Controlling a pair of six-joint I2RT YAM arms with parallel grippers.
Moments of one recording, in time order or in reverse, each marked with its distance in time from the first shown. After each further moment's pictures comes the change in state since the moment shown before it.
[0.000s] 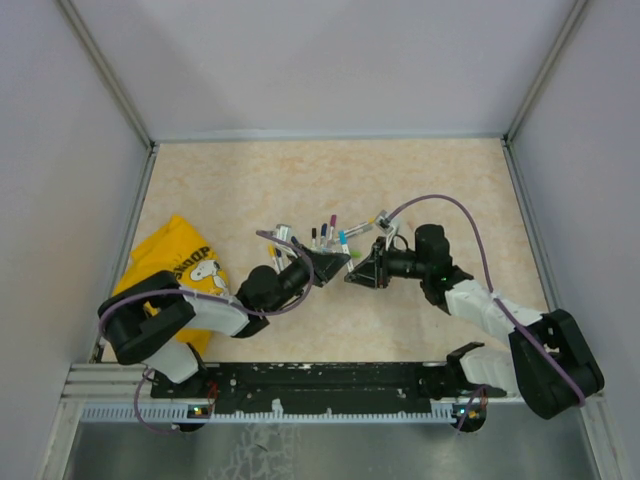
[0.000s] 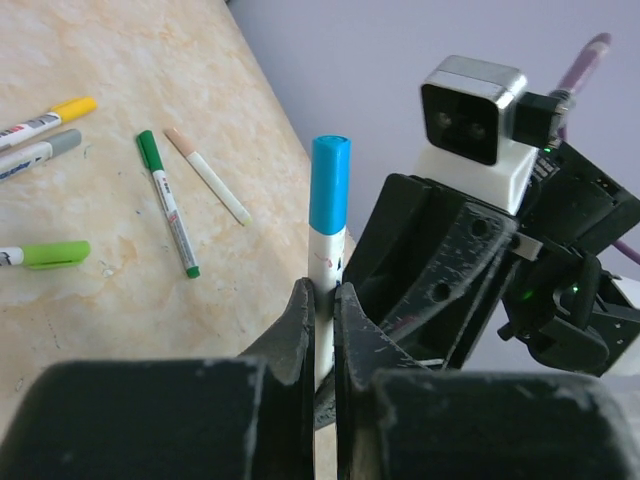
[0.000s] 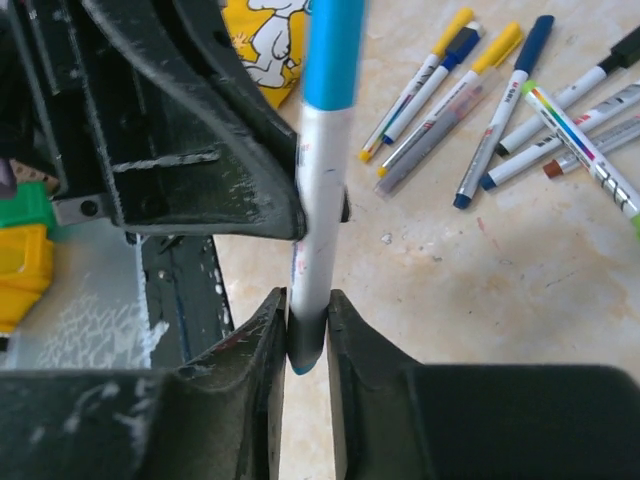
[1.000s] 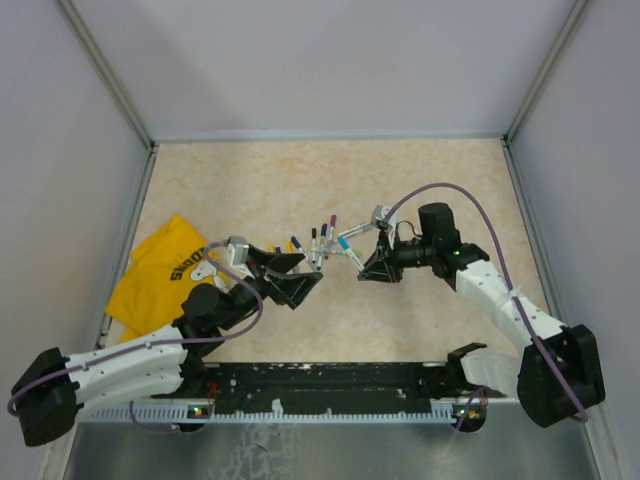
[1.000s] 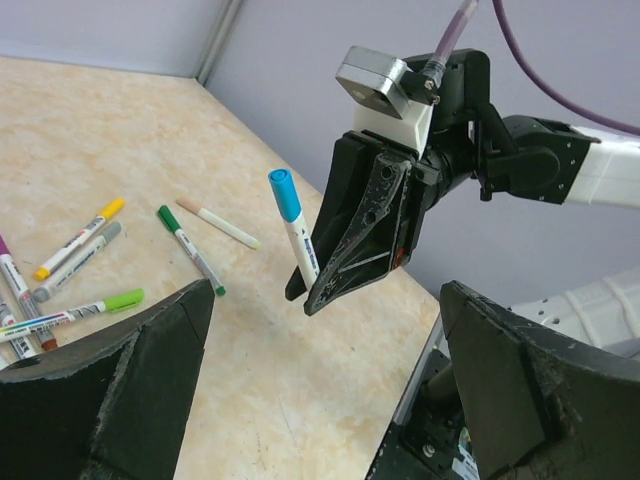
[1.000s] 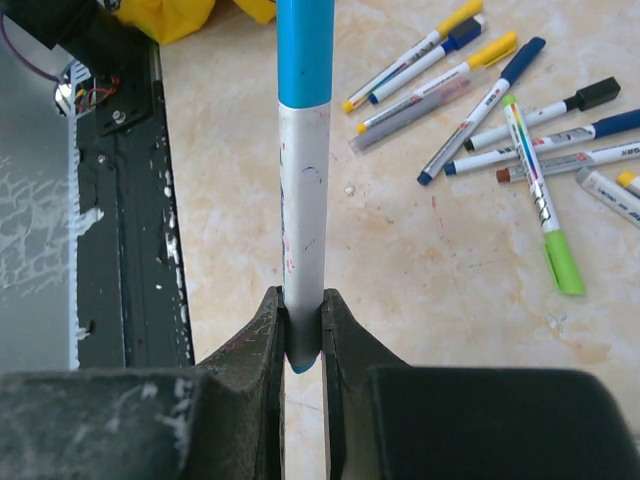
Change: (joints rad) left arm 0.002 -0.739 -0.147 -0.449 0.062 0.362; right arm -0.074 -0.042 0.283 -0.663 -0.109 -0.628
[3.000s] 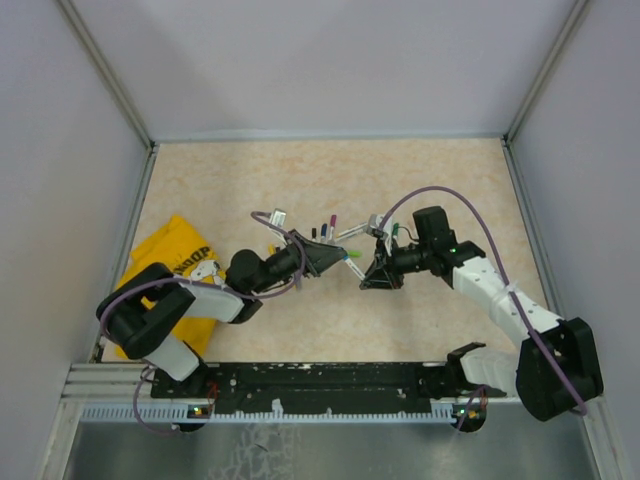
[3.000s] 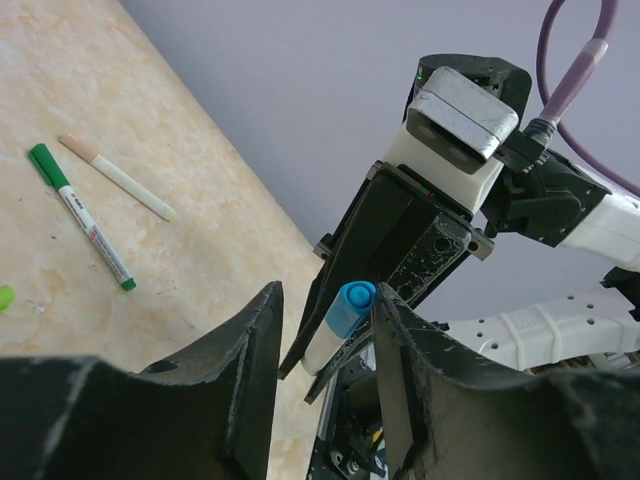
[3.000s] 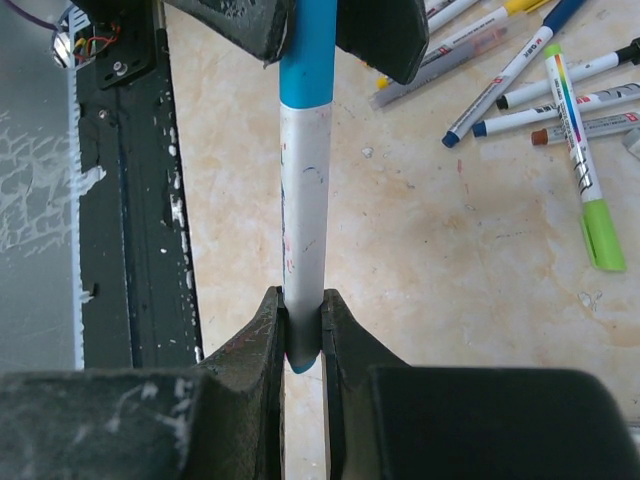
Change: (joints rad) left arm 0.199 0.753 0.161 0.570 0.370 -0.407; right arm 0.024 0.029 0.013 -0.153 0.011 -0.132
